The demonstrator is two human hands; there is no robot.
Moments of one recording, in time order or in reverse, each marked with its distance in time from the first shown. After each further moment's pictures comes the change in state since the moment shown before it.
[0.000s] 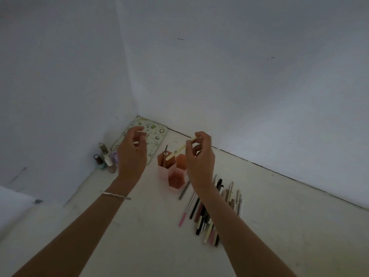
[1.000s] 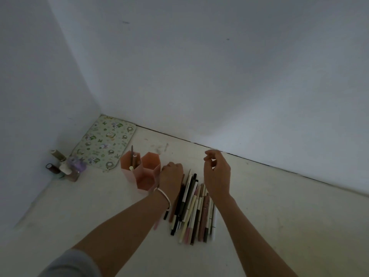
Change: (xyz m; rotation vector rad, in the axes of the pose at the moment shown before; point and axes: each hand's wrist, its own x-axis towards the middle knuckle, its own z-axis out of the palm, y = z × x) left_hand -0.100 0.006 0.165 1.084 -0.812 0.350; right_hand 0.001 0.102 -0.109 -0.251 0.055 0.174
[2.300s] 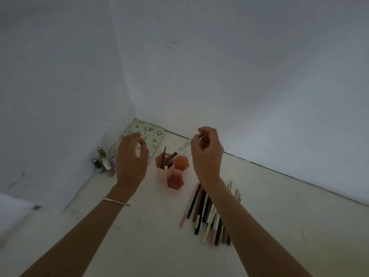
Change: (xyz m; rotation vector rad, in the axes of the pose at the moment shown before) left_hand -0.059 -0.172 -0.060 -0.736 0.938 -0.152; right_hand -0.010 -0.138 0.057 0.360 0.026 -0.238
